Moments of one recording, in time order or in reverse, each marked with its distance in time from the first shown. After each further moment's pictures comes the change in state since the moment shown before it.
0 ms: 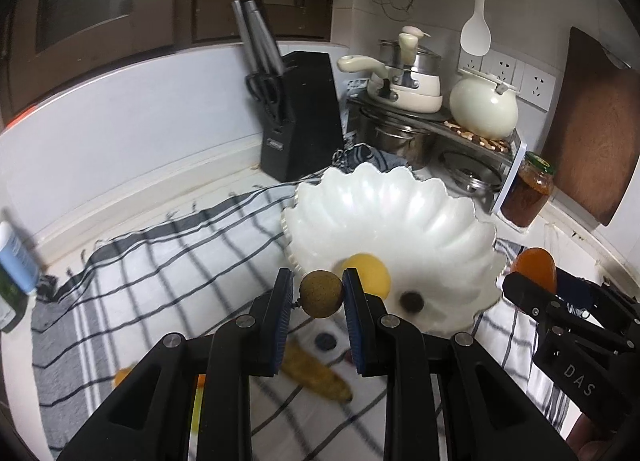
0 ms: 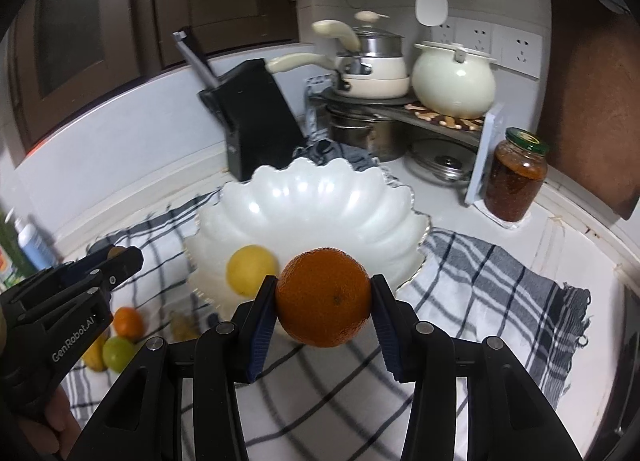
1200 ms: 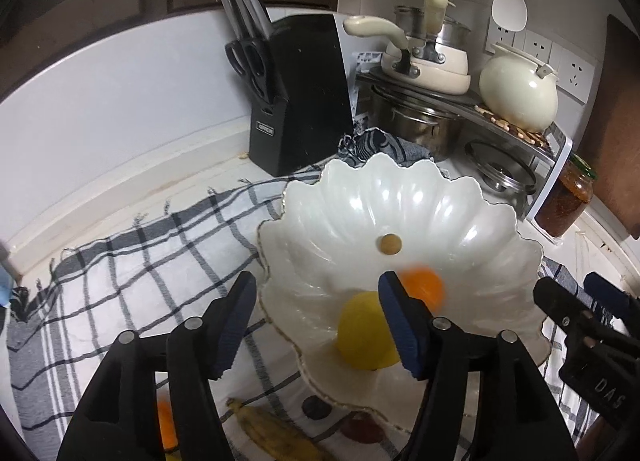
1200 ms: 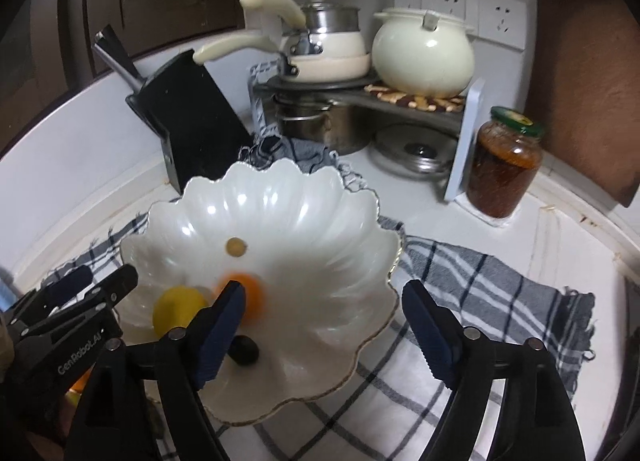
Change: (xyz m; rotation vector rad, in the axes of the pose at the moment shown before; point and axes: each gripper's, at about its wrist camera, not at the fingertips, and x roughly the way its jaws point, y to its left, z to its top) left arm 0.080 -0.011 0.021 -0.022 0.061 0.046; right arm 0.067 -0.032 0.027 0.082 0.035 -0.103
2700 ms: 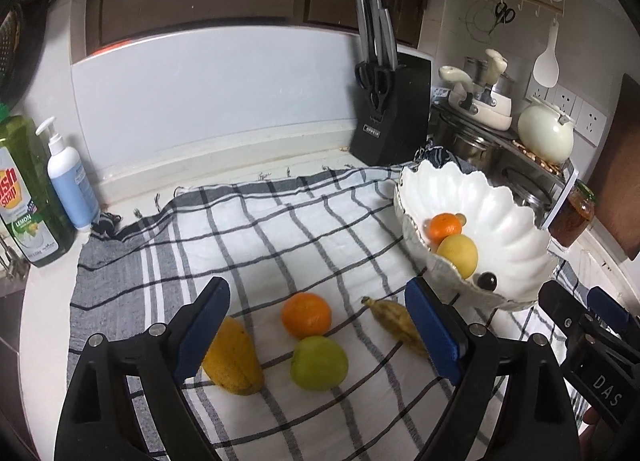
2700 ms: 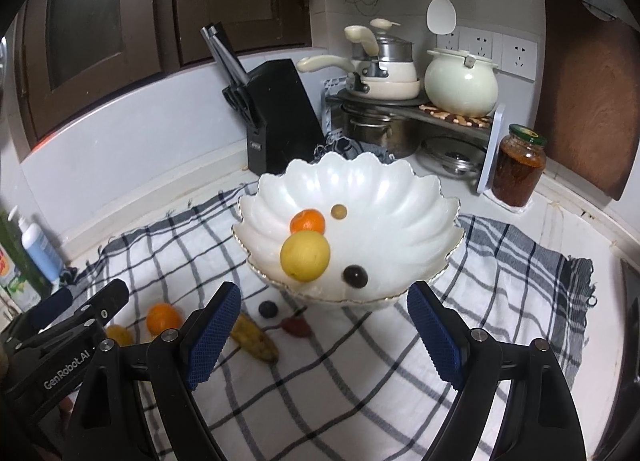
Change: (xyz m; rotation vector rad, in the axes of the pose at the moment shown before) left arm -0.111 0.109 -0.081 -0.157 -0.054 0.089; right arm -0.095 0.089 -0.069 -0.057 -0.061 0.069
